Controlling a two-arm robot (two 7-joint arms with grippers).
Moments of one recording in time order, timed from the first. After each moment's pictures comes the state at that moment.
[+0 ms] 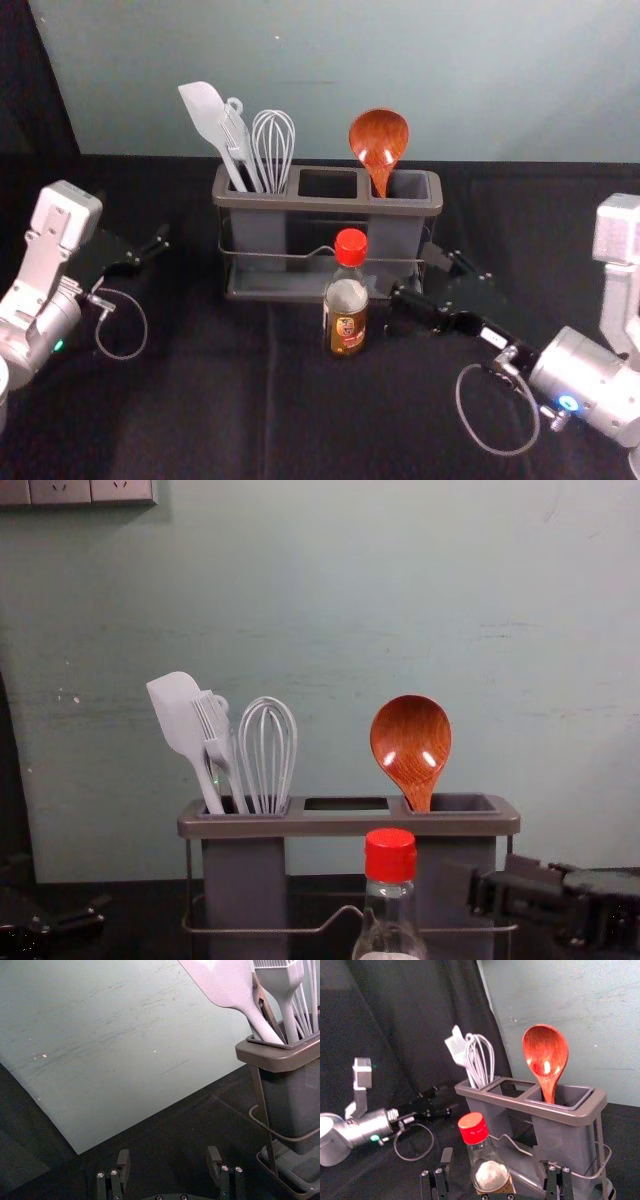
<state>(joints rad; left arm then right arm) -0.20 0.60 0.45 -1.41 -0.25 -0.12 0.03 0.02 0.53 -0.34 -1.72 0.69 0.06 0.45</state>
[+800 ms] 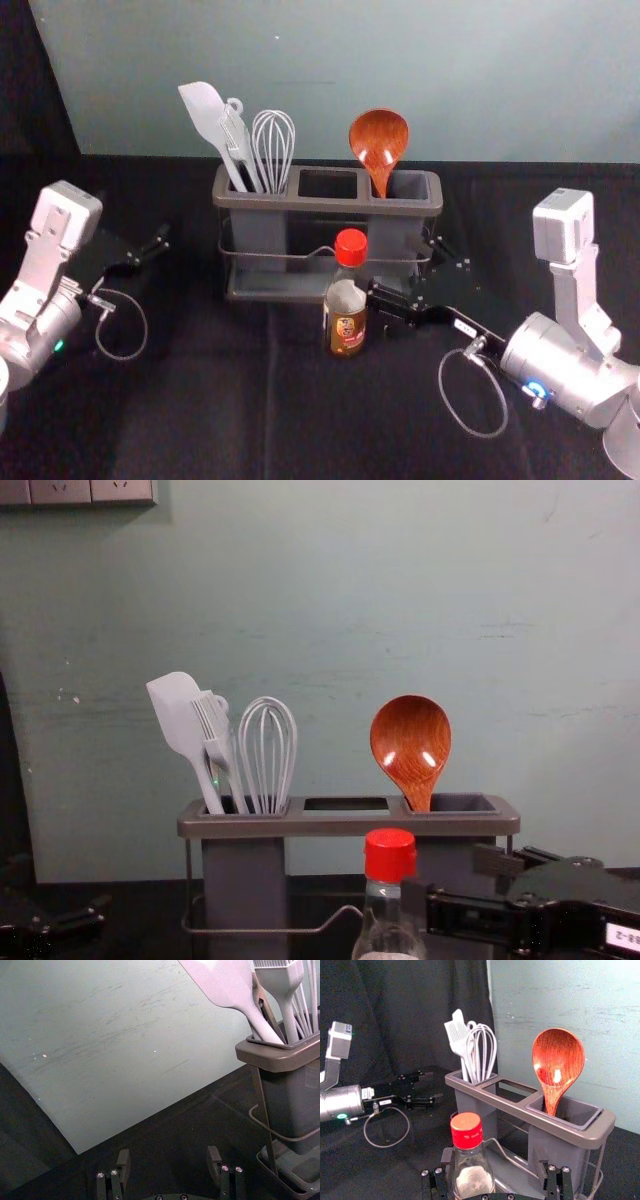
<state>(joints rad) -0.20 0.60 0.45 -1.41 -0.25 -0.12 0.03 0.08 0.49 -0.39 -1.69 0.46 0.04 0.39</state>
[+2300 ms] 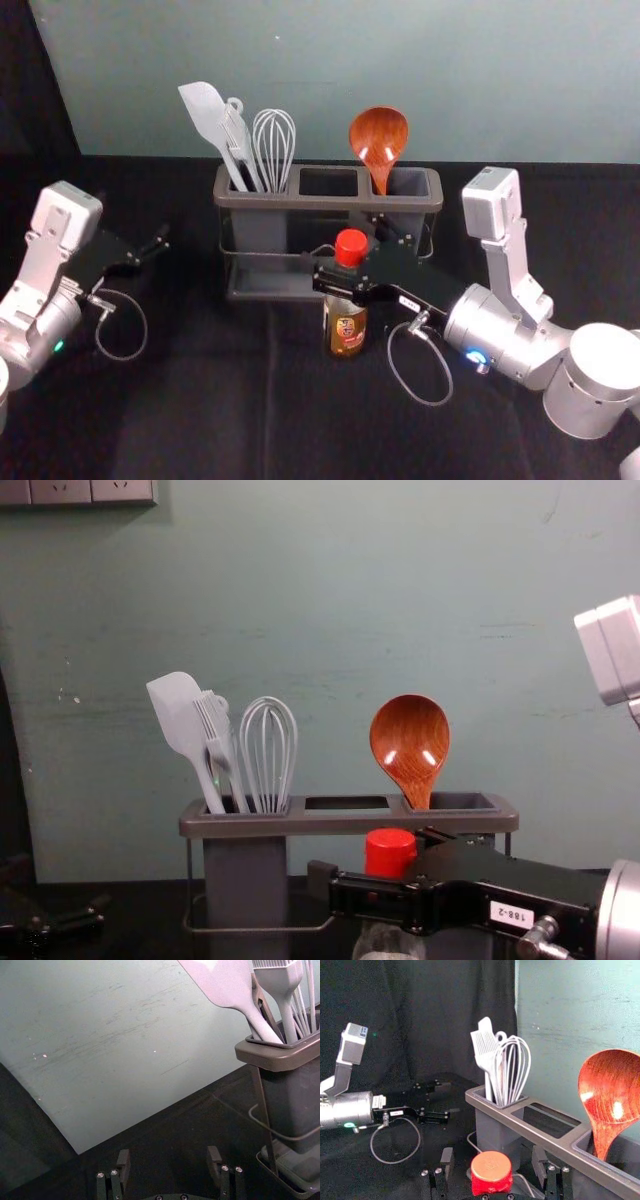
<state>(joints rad) -0.20 0.60 0.45 -1.41 -0.25 -0.12 0.03 0.23 0.37 -0.47 -1.52 0.37 -0.01 0.47</state>
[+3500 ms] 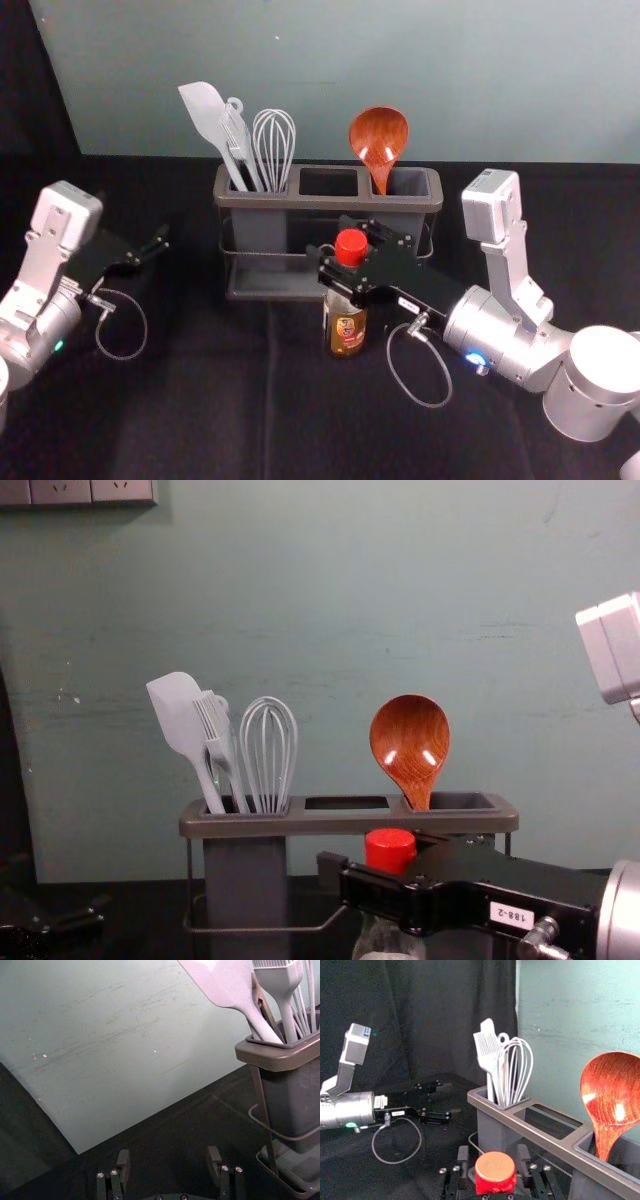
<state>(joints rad) -0.20 0.60 0.45 -1.41 -0.25 -0.12 0.03 0.22 0.37 -0.47 -1.54 0.37 -0.01 0.47</state>
